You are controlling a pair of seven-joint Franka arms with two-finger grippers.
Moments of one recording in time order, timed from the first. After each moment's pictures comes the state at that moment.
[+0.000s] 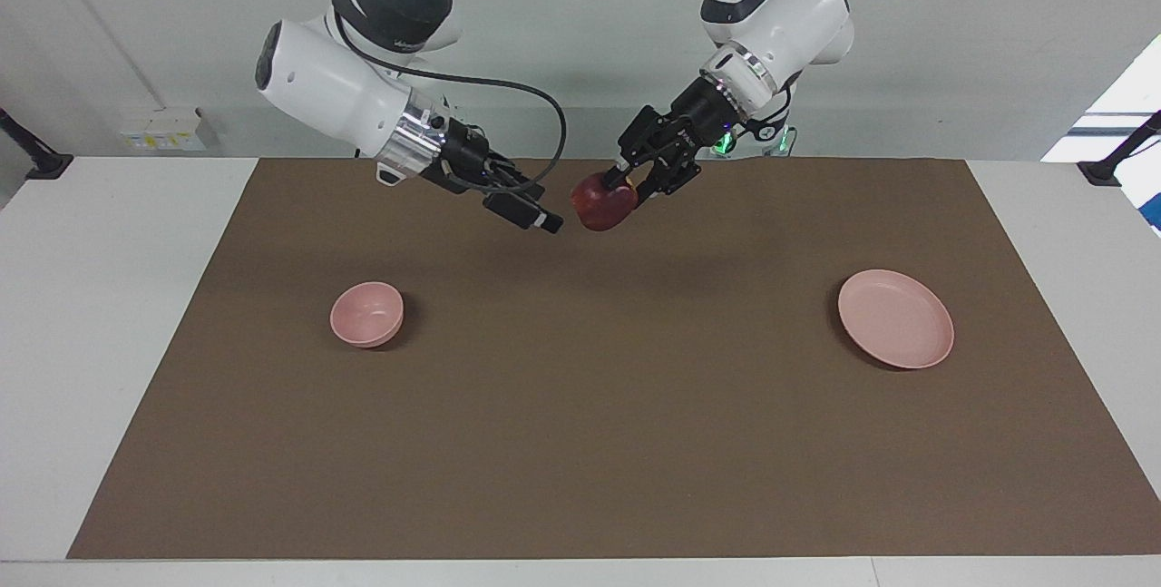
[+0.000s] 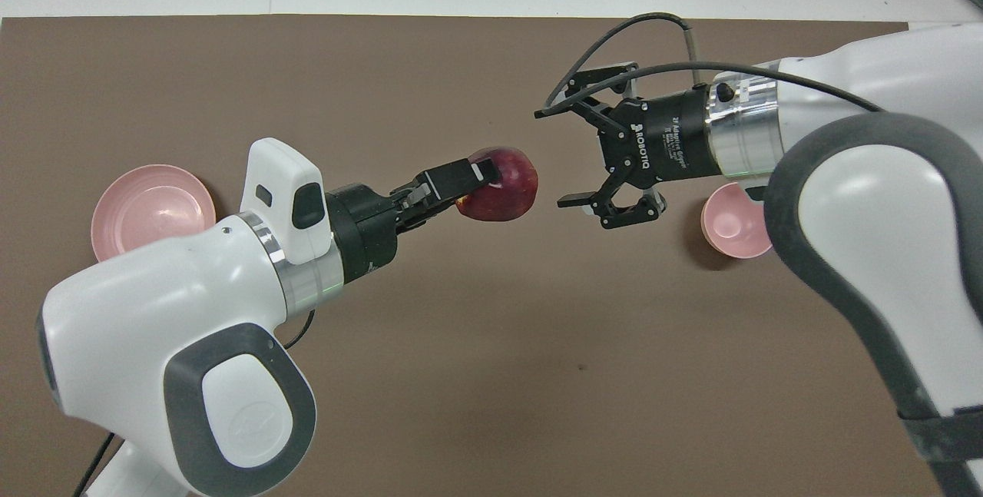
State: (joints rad) left arm -0.30 -0.12 -0.31 -2.04 -1.07 2.65 -0.18; right arm 0.34 0.15 -0.08 -1.65 0.91 1.96 1.08
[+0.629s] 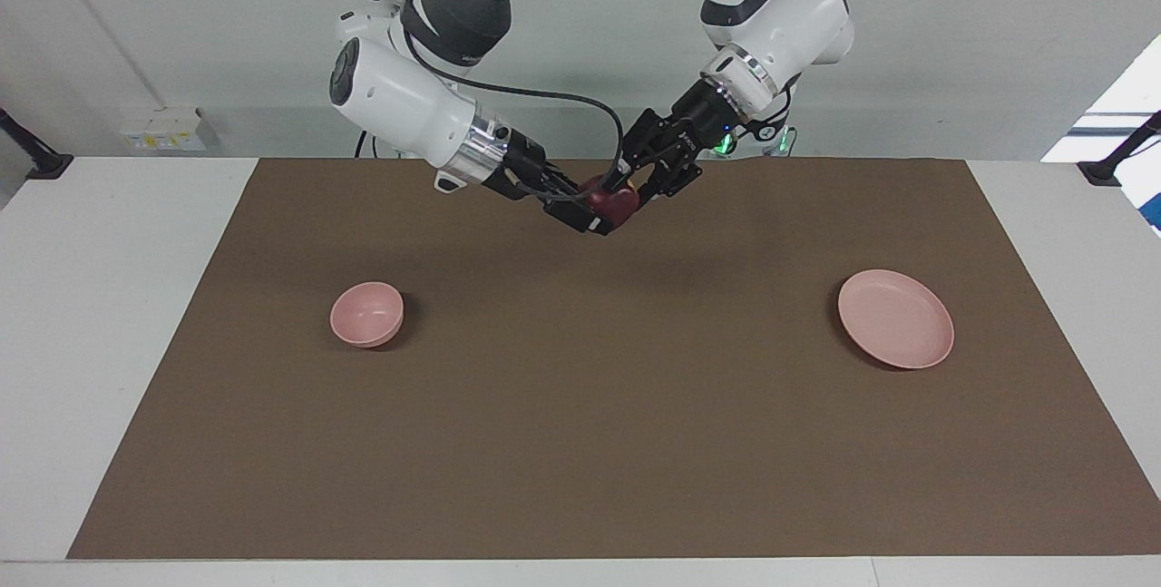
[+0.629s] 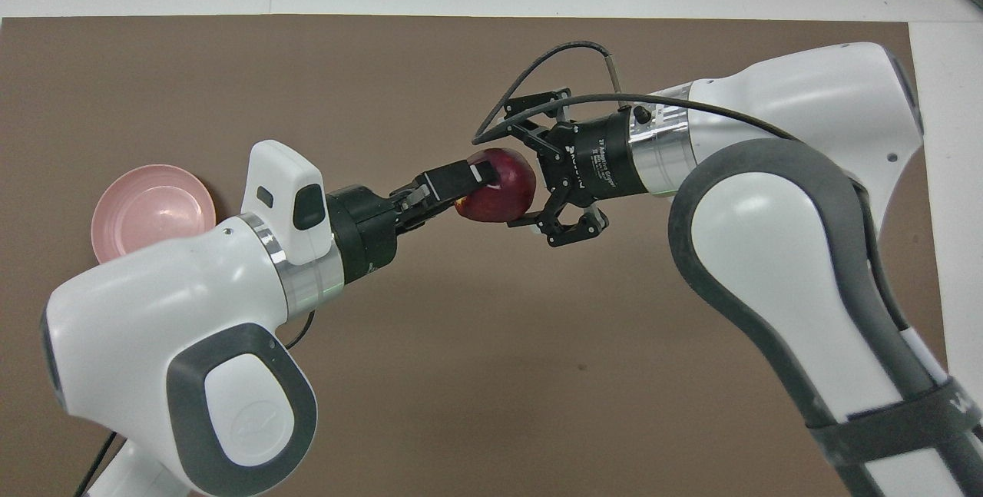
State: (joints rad) left arm -0.30 -0.12 -0.31 -2.05 -1.07 2.65 -0.18; right arm 0.41 0.18 -0.08 -1.65 0.91 1.98 1.11
